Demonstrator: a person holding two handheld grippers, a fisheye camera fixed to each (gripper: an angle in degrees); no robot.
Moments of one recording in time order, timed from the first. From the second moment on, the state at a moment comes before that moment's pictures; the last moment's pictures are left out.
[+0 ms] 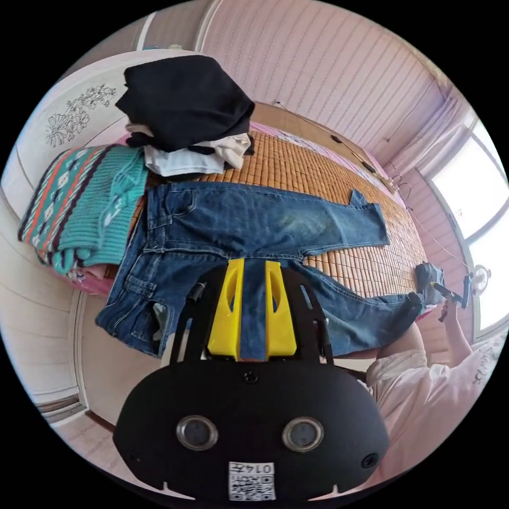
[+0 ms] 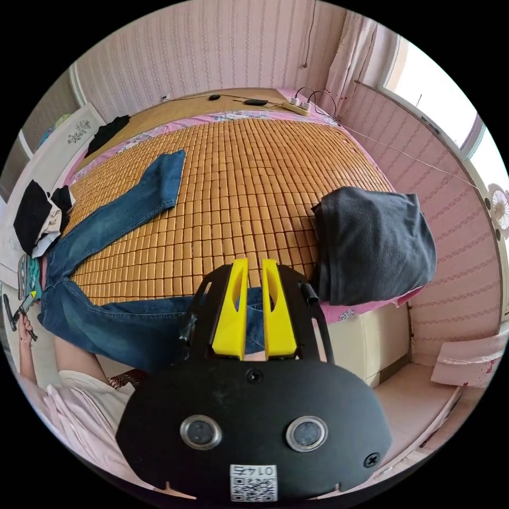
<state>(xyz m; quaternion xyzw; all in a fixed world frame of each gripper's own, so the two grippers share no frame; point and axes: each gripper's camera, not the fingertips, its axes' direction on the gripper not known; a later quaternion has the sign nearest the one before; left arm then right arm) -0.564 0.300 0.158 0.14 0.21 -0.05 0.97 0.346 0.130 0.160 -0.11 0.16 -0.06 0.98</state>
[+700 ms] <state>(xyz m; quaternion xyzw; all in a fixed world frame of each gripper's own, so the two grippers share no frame) -0.243 0.153 0.313 0.11 0.16 0.20 0.96 0.313 0.000 0.365 -0.06 -0.18 -0.03 0.98</state>
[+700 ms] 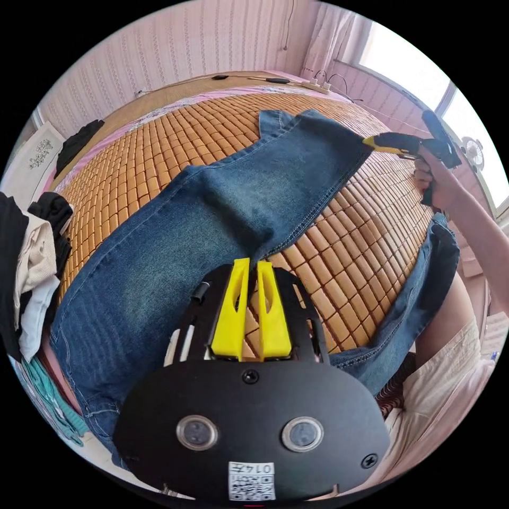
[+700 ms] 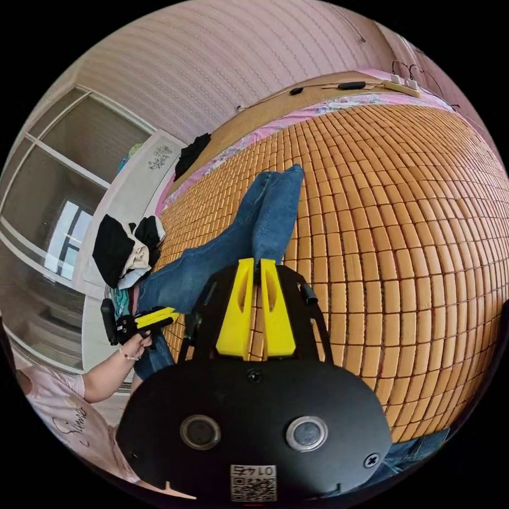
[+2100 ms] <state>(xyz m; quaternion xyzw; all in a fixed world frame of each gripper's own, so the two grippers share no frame) -0.268 0.226 0.379 0.21 0.25 0.14 0.93 0.221 -0.057 0.239 -0.08 0.01 -0.26 0.96</state>
